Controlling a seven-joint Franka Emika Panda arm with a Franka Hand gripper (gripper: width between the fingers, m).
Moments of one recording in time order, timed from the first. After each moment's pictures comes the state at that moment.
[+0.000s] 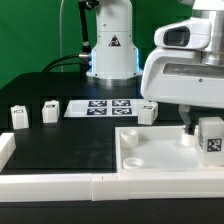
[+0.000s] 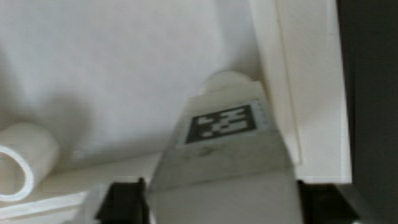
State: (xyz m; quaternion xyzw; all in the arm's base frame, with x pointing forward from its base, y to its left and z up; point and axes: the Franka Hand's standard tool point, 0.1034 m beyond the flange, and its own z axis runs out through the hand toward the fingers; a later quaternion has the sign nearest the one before) arm 0.629 0.116 0.072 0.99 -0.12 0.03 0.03
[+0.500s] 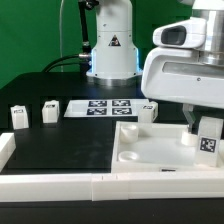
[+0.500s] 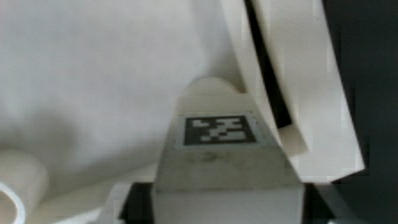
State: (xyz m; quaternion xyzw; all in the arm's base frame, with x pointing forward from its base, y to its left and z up) arm 0.628 0.110 0.073 0.96 -0.27 0.03 0.03
